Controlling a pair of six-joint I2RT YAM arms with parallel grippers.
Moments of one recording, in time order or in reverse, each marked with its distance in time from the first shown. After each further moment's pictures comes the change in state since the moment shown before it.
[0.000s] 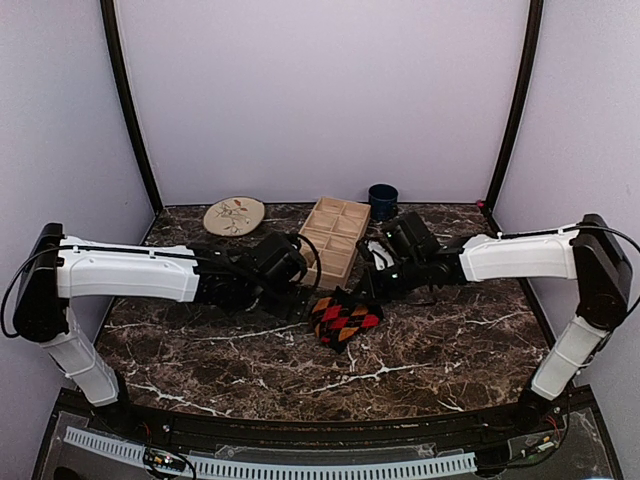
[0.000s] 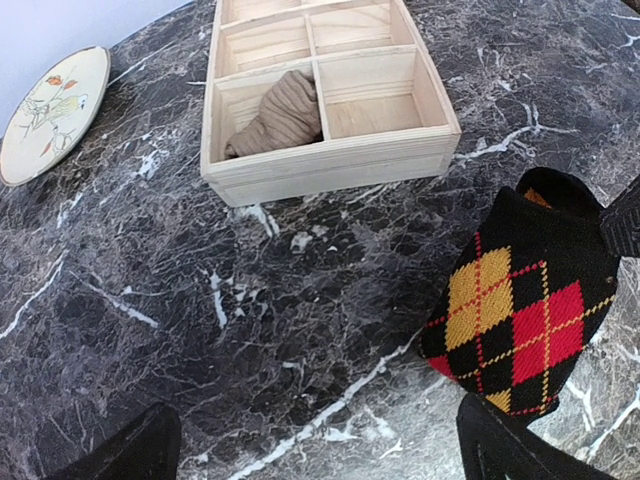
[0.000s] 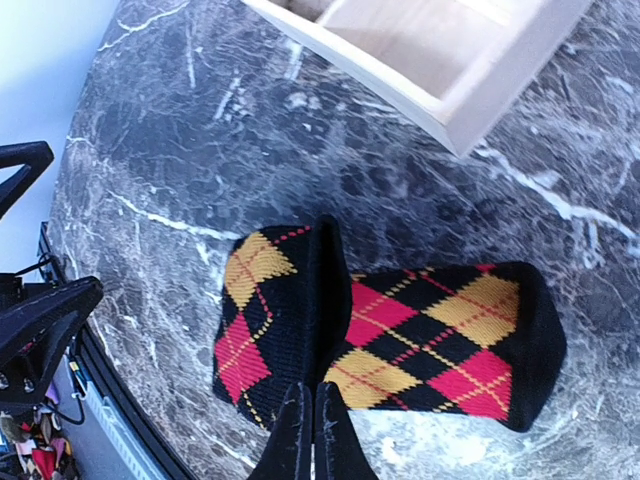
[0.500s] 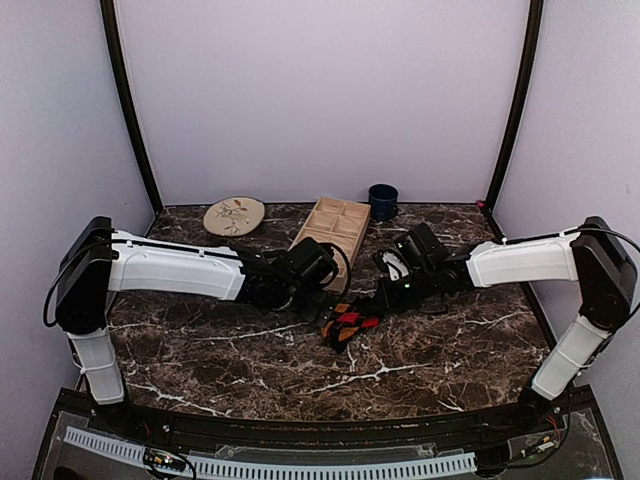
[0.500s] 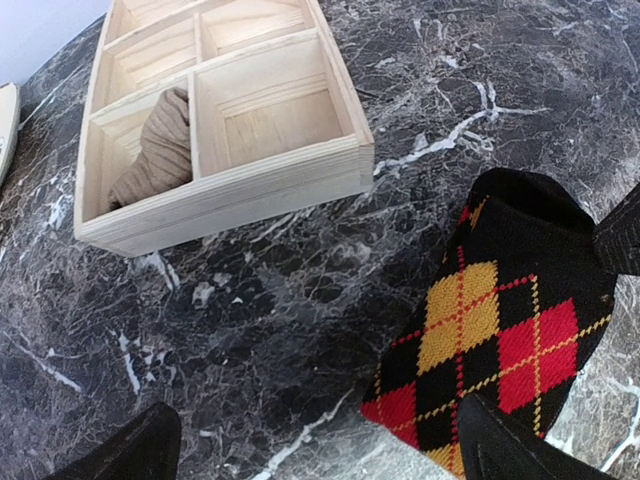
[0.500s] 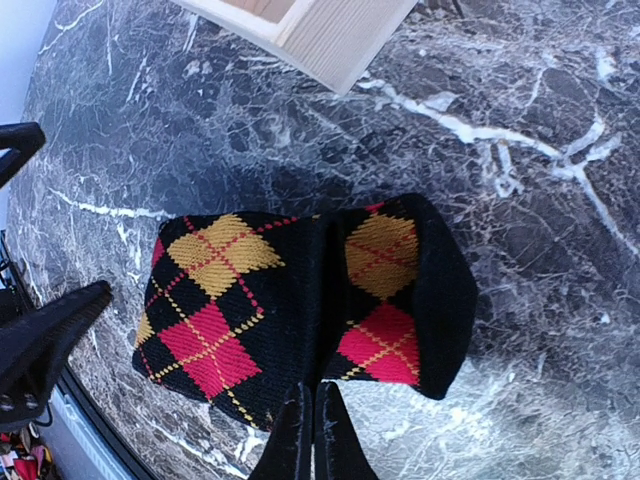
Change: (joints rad) left arm 0.000 0.229 0.154 0.072 0.085 0.086; right arm -0.053 -0.026 -0.106 -0.026 0.038 -0.023
